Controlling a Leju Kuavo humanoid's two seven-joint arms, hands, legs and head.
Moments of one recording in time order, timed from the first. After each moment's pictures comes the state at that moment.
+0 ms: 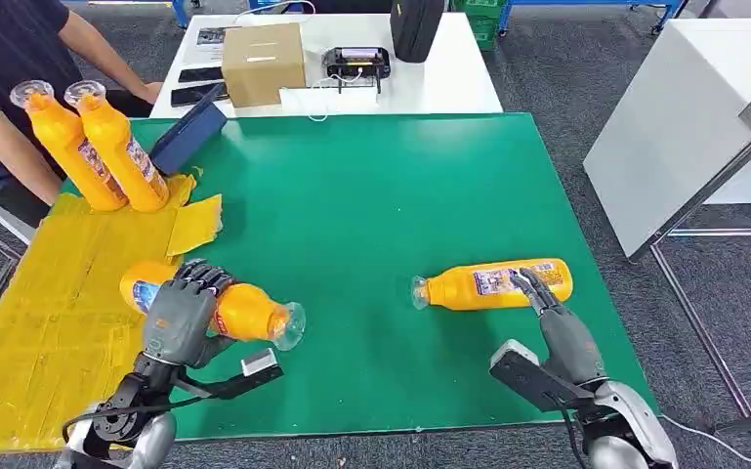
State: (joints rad) left arm -0.06 0.09 -0.26 -1.56 -1.53 0.36 -0.03; right arm 0.16 -0.29 0.16 -1.79 0.64 0.03 0.04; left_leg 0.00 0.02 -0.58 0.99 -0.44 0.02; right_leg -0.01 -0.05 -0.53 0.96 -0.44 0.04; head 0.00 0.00
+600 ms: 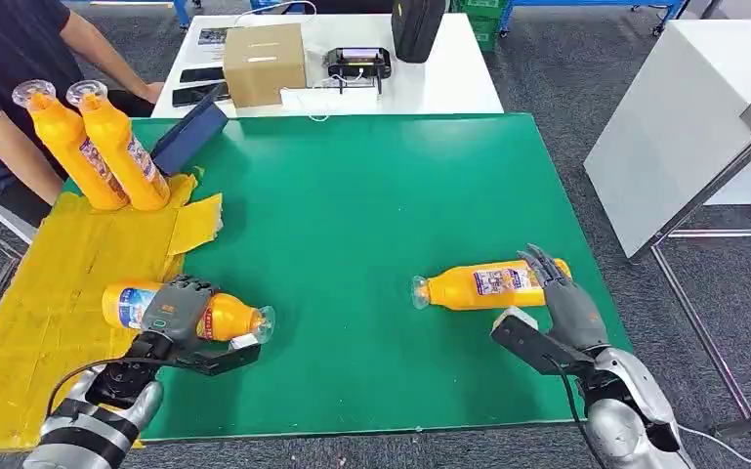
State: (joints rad) left arm -0.31 0.22 -0.35 -1.08 -1.52 0.17 0.07; right arm 0.03 -0.30 0.15 -1.69 0.67 0.06 0.05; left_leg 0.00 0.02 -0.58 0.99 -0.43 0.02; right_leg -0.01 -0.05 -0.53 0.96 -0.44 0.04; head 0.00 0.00
